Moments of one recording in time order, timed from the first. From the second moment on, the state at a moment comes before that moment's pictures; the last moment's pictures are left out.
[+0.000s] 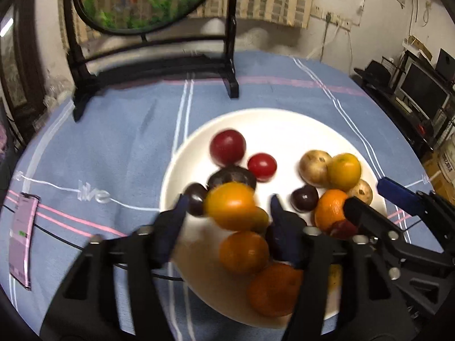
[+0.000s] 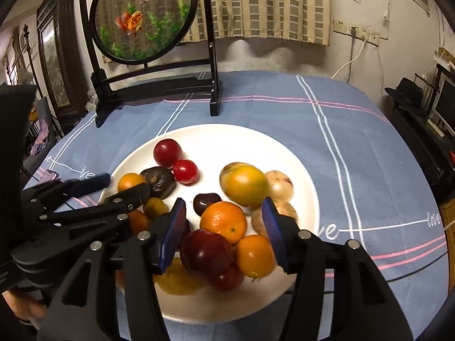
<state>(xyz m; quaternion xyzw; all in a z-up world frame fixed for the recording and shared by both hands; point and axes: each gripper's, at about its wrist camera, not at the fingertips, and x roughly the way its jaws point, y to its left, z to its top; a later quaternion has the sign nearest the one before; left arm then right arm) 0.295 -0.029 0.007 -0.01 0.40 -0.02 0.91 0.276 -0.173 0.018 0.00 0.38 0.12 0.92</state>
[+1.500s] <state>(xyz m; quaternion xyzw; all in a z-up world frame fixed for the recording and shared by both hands) 0.096 -0.025 0.014 0.01 0.40 -0.02 0.92 0.097 -0.210 0.000 -0.02 0.40 0.07 0.91</state>
